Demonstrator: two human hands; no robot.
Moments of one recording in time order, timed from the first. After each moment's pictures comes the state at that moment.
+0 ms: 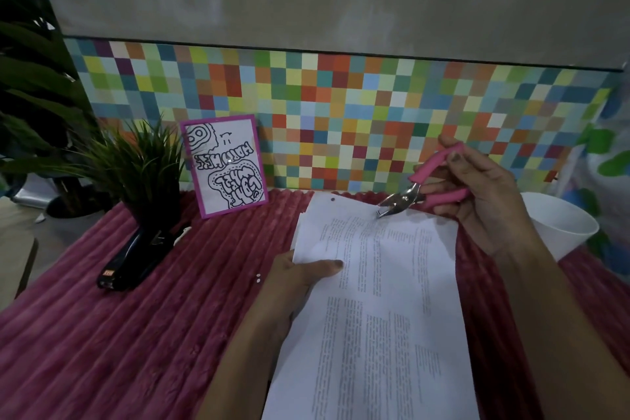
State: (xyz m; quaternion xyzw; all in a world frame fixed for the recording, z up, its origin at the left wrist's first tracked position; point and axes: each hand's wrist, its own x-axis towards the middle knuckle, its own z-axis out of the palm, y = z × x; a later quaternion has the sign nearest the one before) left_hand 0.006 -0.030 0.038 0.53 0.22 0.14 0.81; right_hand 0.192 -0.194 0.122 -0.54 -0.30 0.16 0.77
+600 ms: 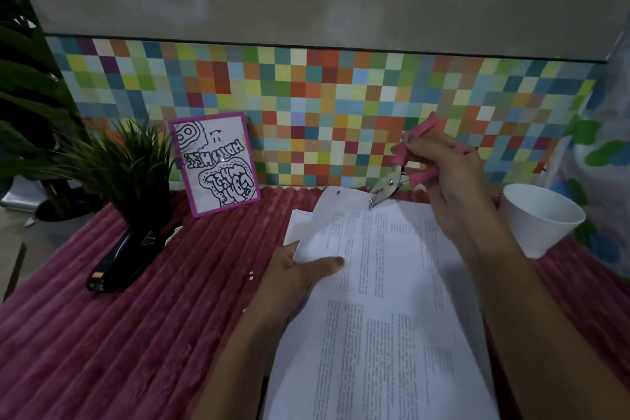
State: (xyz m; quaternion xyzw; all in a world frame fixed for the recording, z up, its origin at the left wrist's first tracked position) left_hand 0.007 -0.039 0.042 0.58 0.19 0.17 0.78; right_hand 0.181 -0.159 0.136 -0.55 -0.27 0.10 0.78
